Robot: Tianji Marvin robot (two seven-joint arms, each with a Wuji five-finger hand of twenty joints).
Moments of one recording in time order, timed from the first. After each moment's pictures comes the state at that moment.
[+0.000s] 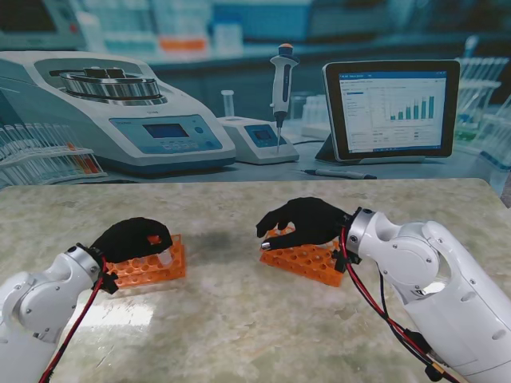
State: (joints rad) left arm 1.62 -1.04 -1.52 -1.61 0.70 -0.44 -0.19; right arm -1.36 -1.01 1.20 -1.79 -0.49 -0.32 0.47; left_hand 1.14 -0.36 0.21 -0.08 0.73 -0.32 1.00 1.22 0.77 0.12 0.35 1.00 0.95 -0.06 1.22 1.13 0.70 0.24 1.40 0.95; right_hand 0.48 -0.24 0.33 -0.07 0.69 -0.10 0.39 0.52 0.90 0.05 0.17 0.32 0.83 0.09 0.24 0.40 0.40 0.27 1.02 0.52
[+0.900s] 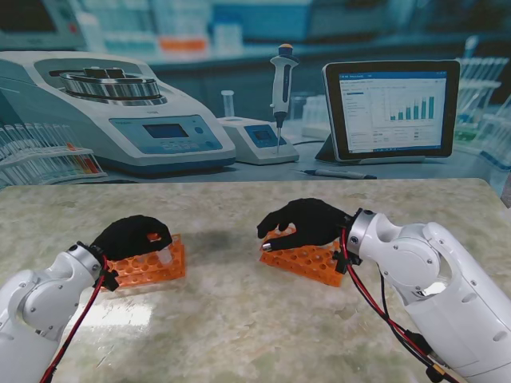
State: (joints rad) left arm 1.60 -1.05 -1.51 -1.58 0.74 -0.44 -0.15; right arm -1.37 -1.01 1.21 -1.79 -0.49 -0.32 0.48; left_hand 1.12 -0.36 0.21 -0.11 0.73 -0.36 1.00 1.22 0.77 0.15 0.44 1.01 0.95 -0.04 1.22 1.13 0.69 0.24 1.40 0.95; right_hand 0.48 -0.24 0.33 -0.07 0.69 -0.10 0.39 0.52 0.90 0.05 0.17 0.32 0.83 0.09 0.24 0.40 0.40 0.27 1.02 0.52
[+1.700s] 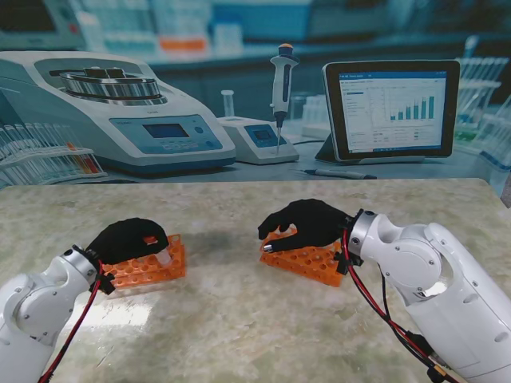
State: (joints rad) left arm 1.63 -1.05 -1.54 -1.57 0.77 -0.50 -0.12; right arm -1.38 -1.01 1.21 -1.80 -0.48 -0.33 0.48; left_hand 1.12 -0.36 0.21 -0.12 0.73 -0.36 1.00 1.22 0.77 0.15 0.44 1.01 0.94 -0.03 1.22 1.13 0.68 0.25 1.40 0.95; right_hand 0.48 -0.24 0.32 -0.07 0.69 -0.10 0.39 0.52 0.90 0.05 0.17 0.32 0.83 0.09 0.24 0.40 0.40 0.27 1.02 0.52
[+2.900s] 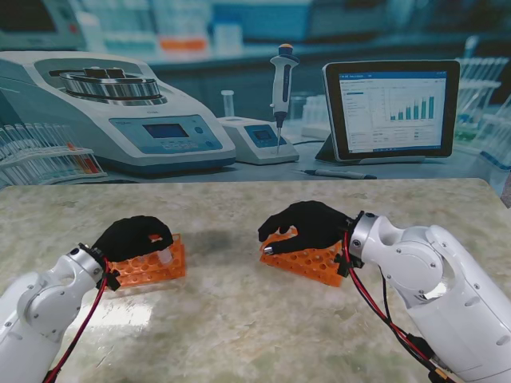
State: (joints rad) left arm 1.58 -1.05 -1.49 -1.51 0.82 -0.53 -0.02; right arm -1.39 -1.01 1.22 -1.81 -0.48 -0.34 0.48; left_hand 1.11 -0.36 0.21 -0.12 0.73 -0.38 1.00 1.22 0.77 0.21 0.53 1.03 0.94 -0.01 1.23 1.14 0.65 0.26 1.39 0.96; right_hand 0.48 -0.23 0.31 -0.07 0.69 -0.10 0.39 0.52 0.90 0.05 0.17 0.32 0.83 0.09 0.24 0.40 0.40 0.27 1.02 0.52
